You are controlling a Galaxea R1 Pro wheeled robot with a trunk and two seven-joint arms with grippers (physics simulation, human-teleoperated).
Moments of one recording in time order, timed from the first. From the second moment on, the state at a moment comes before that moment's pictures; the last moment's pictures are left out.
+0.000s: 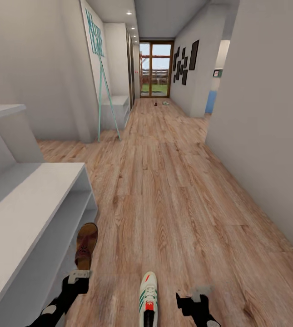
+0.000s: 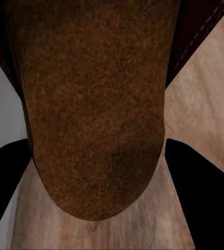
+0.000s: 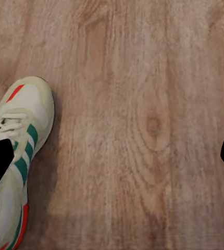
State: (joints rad) left arm -0.50 0.02 0.69 -0.28 -0.58 -0.43 -0.28; right arm -0.46 0.09 -0.20 -0.15 0.26 -0.34 0.01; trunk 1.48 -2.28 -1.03
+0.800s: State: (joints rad) left arm -0.83 -0.08 0.45 -0.32 -0.62 0.01 -0.46; right arm -0.46 0.17 -0.21 -0.16 0.19 -0.04 -0.15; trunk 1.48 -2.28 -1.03
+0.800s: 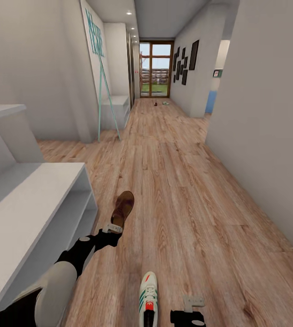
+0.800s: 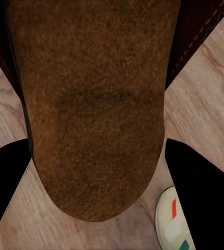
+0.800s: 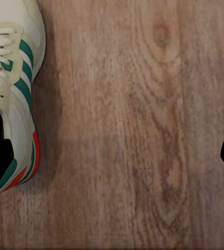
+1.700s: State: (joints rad) left arm -0.83 -0.08 0.44 -0.33 -0.62 0.01 -0.47; right arm -0.46 0.17 -0.20 -0.15 0.20 -0.05 -0.11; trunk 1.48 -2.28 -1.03
